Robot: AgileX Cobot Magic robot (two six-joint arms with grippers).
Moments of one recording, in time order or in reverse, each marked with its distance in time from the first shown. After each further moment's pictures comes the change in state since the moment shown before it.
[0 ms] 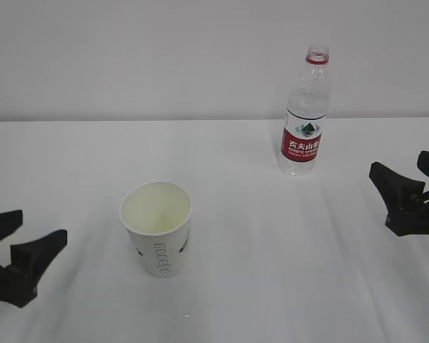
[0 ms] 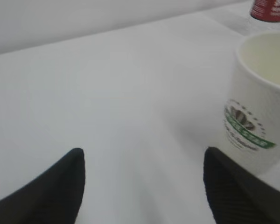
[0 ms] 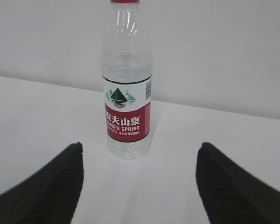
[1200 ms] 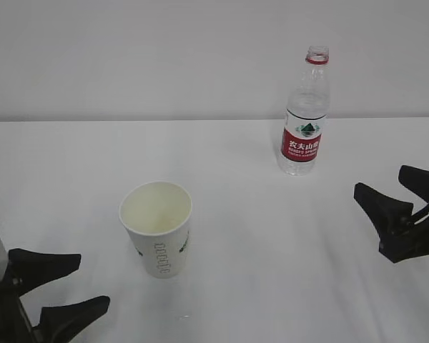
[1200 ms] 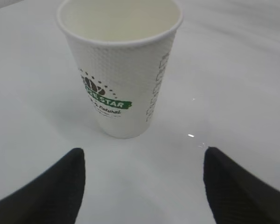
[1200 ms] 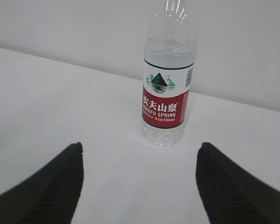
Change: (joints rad) left arm -0.002 0.074 0.006 0.411 -0.010 -0.015; right arm 0.000 0.000 0.031 -0.129 -0.003 0.002
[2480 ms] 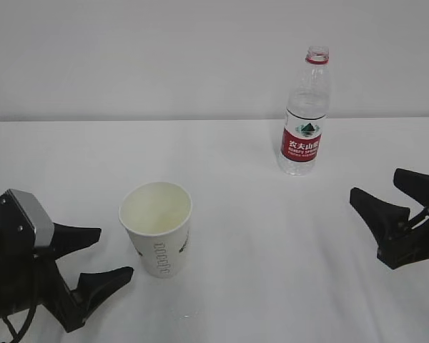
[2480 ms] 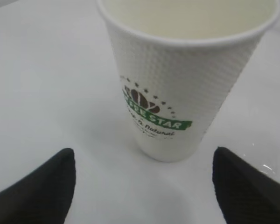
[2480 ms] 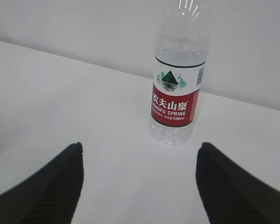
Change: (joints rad) left arm 0.000 0.212 -0.191 -0.041 -0.007 0.041; right arm 0.000 0.000 0.005 -0.035 -0.002 0.000
